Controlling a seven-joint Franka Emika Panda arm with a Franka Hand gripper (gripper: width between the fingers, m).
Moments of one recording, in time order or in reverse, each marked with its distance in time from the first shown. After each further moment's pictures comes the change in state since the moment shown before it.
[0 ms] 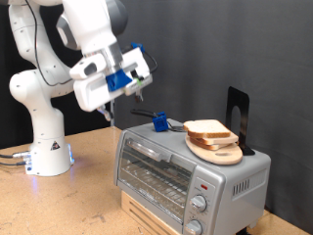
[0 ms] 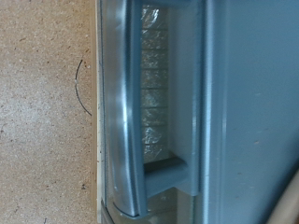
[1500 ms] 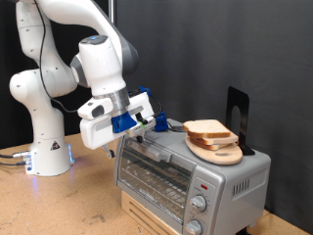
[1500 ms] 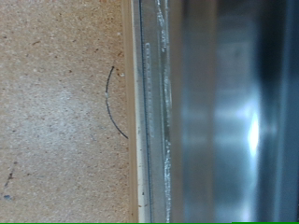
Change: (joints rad) arm -0.001 0.146 0.038 -0.114 -0.022 0.245 0.031
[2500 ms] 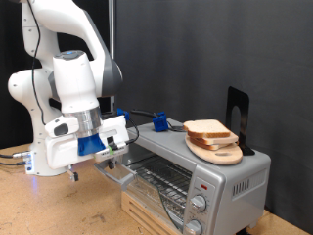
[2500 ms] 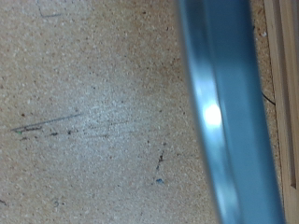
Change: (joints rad) arm -0.131 0.142 -0.053 0.044 -0.051 0.090 -0.003
